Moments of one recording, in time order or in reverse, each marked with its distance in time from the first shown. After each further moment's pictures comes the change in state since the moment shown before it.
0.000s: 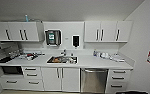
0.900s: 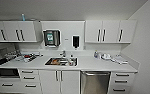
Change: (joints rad) left arm 0.000 0.000 0.000 0.000 0.000 0.000; right arm 0.002 0.005 0.000 0.000 -0.001 -0.001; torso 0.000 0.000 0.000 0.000
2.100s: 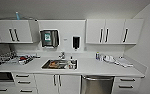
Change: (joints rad) left arm -0.009 -0.003 0.000 0.000 -0.001 0.000; right arm 0.021 -0.002 0.000 0.000 0.006 0.001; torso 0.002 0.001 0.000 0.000
